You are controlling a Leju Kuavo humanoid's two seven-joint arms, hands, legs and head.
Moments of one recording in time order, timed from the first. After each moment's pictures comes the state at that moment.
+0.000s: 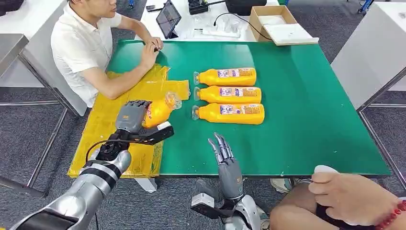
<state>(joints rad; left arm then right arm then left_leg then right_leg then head) -0.65 -0.07 -0.27 -0.65 -1.29 0.43 0.05 -0.06 0.15 0.37 -1.11 0.66 -0.60 -0.52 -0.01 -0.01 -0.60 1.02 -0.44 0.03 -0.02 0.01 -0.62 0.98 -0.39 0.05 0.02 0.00</state>
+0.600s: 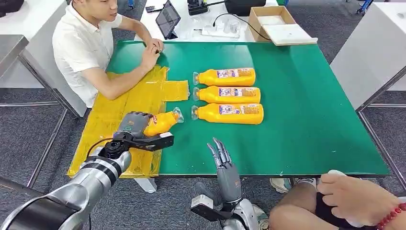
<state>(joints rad) -0.73 -0.07 -0.34 -0.44 -1.37 0.28 0.10 -0.06 0.17 0.36 -1.03 0.62 -0.61 -0.55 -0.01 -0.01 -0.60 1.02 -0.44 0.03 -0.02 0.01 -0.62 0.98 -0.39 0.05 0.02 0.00</state>
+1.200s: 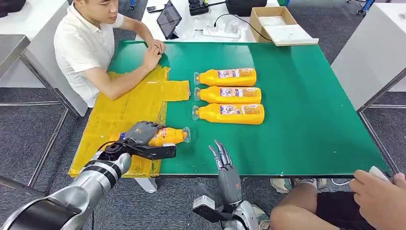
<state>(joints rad) -0.72 -0.09 -0.35 -0.42 -1.13 0.09 -0.24 -0.07 0.17 0.35 -0.98 0.57 -0.62 -0.60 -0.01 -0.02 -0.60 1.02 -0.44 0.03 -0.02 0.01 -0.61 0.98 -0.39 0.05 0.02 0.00</state>
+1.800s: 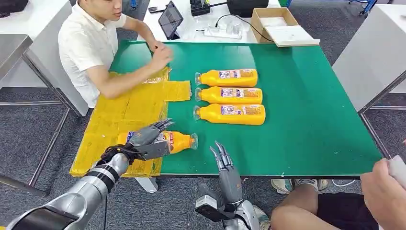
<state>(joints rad) -0.64 -0.06 -0.31 -0.52 -0.77 0.03 -0.49 -0.10 0.16 0.35 -0.90 0.52 -0.63 -0.66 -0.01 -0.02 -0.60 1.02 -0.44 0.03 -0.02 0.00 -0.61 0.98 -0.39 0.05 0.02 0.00</state>
